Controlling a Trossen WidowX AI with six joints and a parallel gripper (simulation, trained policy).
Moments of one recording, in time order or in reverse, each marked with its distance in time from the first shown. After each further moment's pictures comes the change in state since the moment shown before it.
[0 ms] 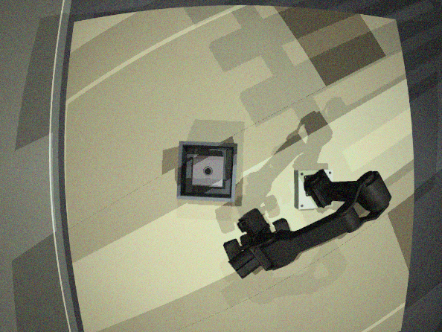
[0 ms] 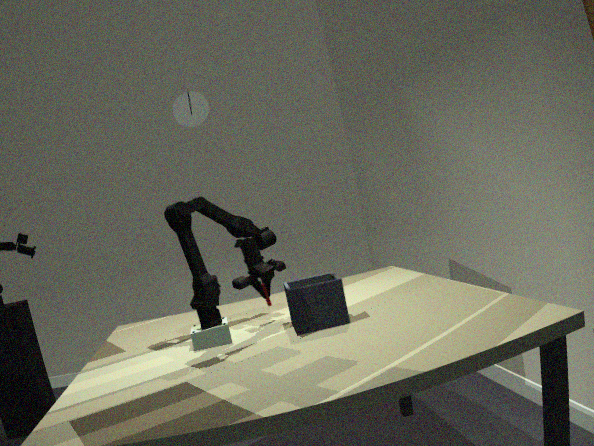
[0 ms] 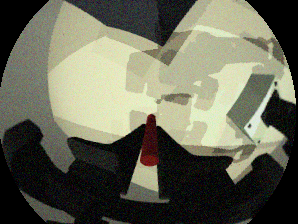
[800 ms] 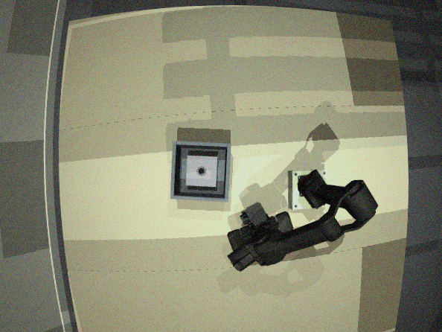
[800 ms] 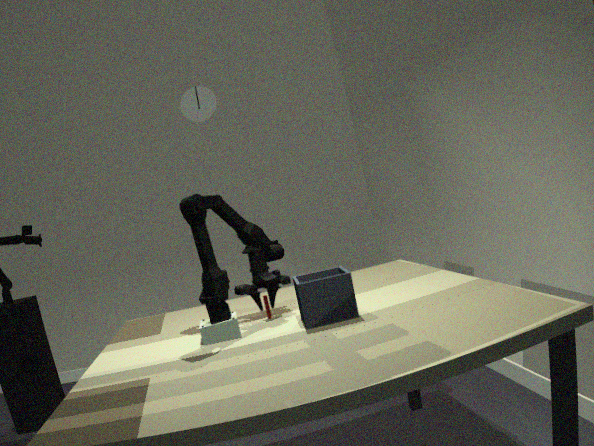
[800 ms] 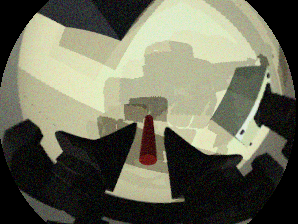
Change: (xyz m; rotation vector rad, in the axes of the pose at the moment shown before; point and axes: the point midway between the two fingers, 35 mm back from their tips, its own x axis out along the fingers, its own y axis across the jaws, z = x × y) arm 0.042 -0.051 0.009 0.019 -0.078 -0.195
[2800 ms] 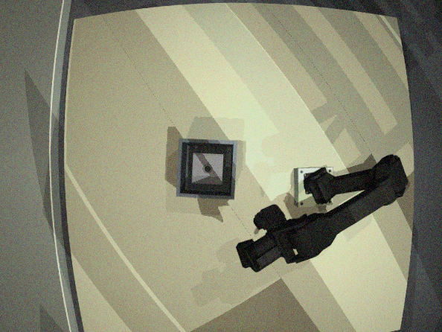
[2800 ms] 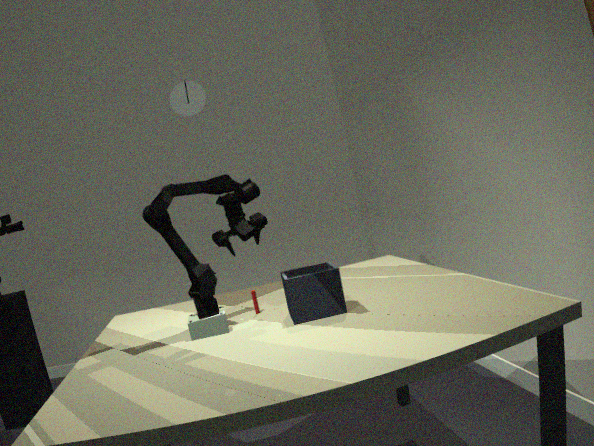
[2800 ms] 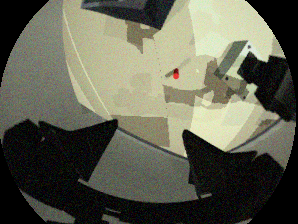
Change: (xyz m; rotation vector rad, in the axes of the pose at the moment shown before) arm -0.182 0.008 -0.015 0.055 0.408 0.270
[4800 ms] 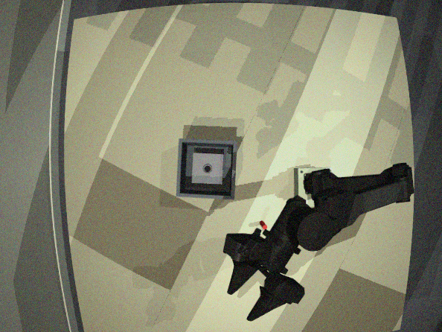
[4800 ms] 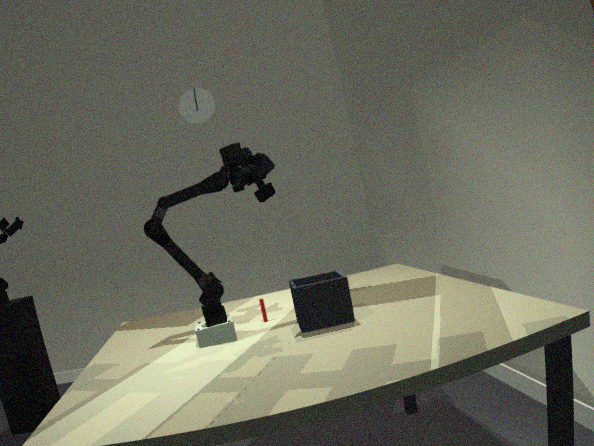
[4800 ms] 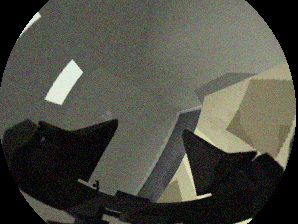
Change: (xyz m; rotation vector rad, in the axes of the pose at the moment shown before) arm -0.207 0.131 -0.085 -1.100 0.115 1.227
